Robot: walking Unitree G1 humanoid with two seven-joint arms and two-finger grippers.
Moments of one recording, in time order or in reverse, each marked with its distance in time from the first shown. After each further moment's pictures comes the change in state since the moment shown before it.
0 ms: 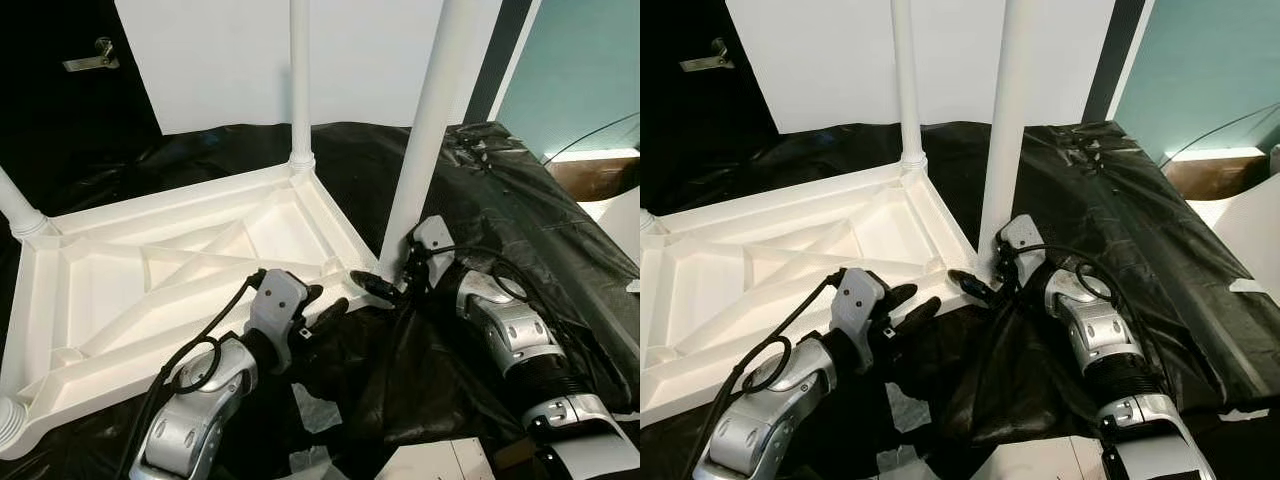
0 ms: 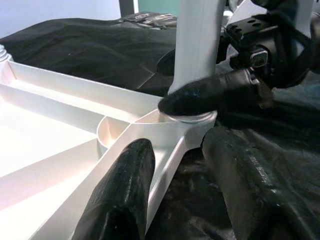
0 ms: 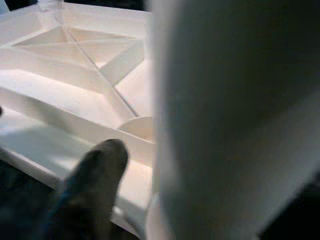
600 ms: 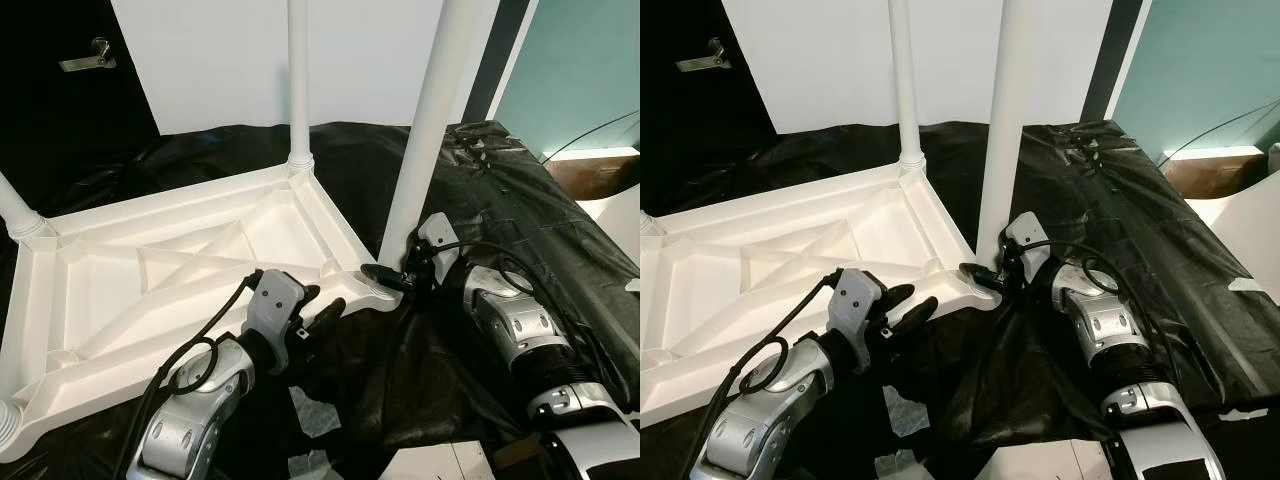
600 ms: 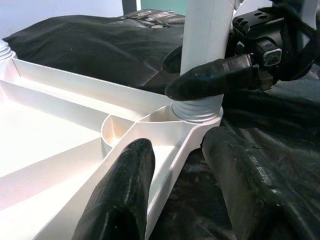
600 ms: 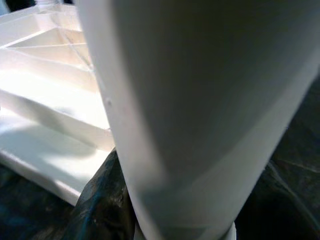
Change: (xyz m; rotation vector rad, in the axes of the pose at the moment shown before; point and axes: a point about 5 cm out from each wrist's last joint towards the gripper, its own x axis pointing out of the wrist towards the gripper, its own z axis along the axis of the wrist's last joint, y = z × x) left arm -0.003 0.001 -0.001 -0.001 0.008 0.009; right arm 0.000 0.000 -0.002 0.002 0.003 -0.005
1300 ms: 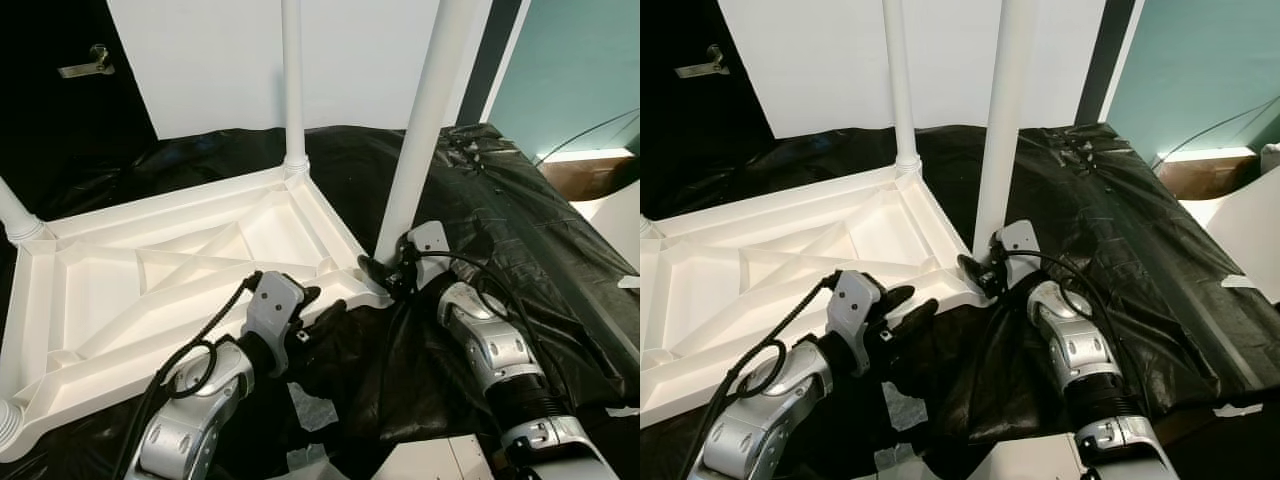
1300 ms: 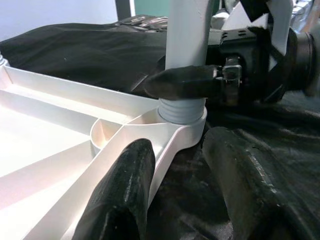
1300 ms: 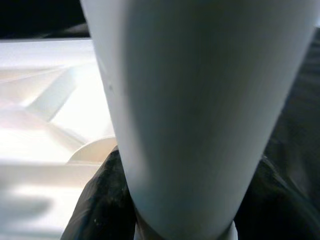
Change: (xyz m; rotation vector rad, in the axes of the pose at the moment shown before) left arm -0.002 -0.002 0.002 0.002 -0.007 -0.001; right arm 0.013 0.024 -0.007 0.153 -0.039 -0.395
